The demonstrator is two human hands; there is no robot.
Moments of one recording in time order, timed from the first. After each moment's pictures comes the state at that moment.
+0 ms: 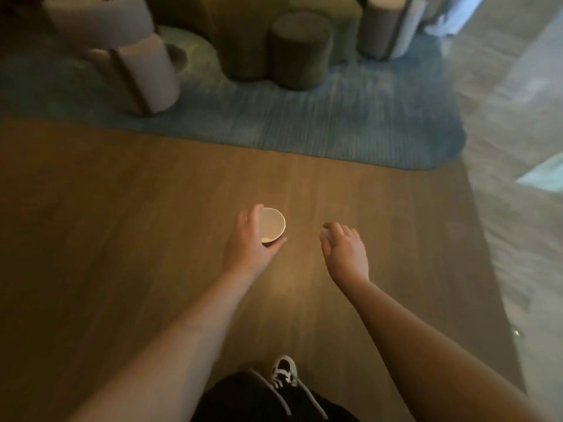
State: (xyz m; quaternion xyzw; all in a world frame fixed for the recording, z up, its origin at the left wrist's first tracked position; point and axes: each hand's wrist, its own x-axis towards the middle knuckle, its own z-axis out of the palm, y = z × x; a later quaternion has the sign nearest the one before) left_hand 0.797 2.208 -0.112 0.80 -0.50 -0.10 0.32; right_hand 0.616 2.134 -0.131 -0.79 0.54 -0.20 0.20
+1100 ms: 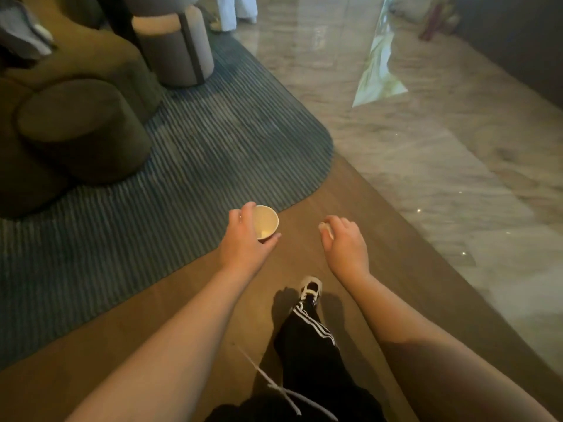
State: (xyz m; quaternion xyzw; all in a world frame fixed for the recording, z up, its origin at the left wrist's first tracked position) left_hand 0.760 1.490 -0.128 0.61 -0.73 -0.21 0.22; right_hand 0.572 1.554 -0.145 -0.54 0.79 -0.27 0.12
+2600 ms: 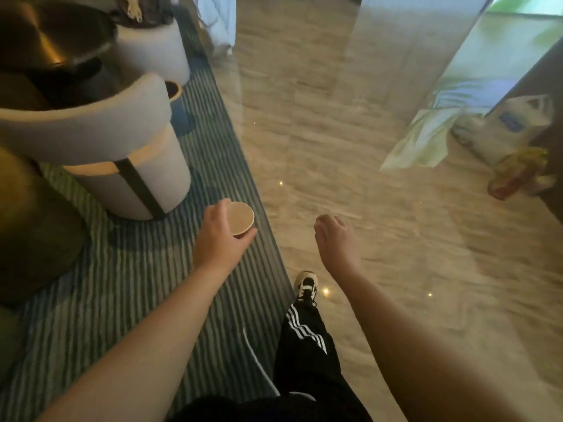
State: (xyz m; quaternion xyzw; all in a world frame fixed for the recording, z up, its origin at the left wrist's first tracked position) left_hand 0.303 0.161 -0.117 0.68 -0.65 -0.19 0.28; right_hand 0.073 0.181 -0.121 -0.62 0.73 -0.24 0.16
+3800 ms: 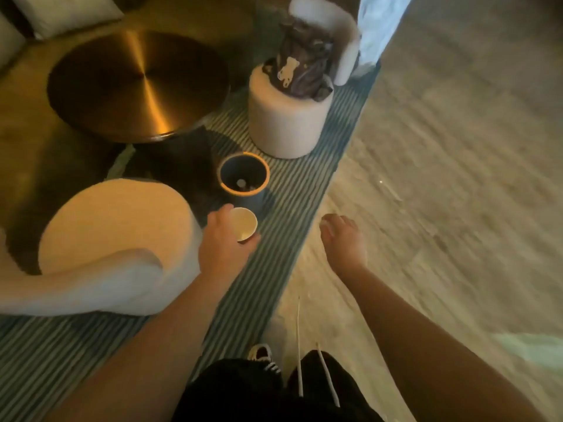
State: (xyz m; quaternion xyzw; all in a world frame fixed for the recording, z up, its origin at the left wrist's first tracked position) left_hand 0.377 -0.768 -0.142 0.87 -0.34 -0.08 0.34; right_hand 0.191 -0.926 -0.121 -0.86 0.44 -0.13 0.24
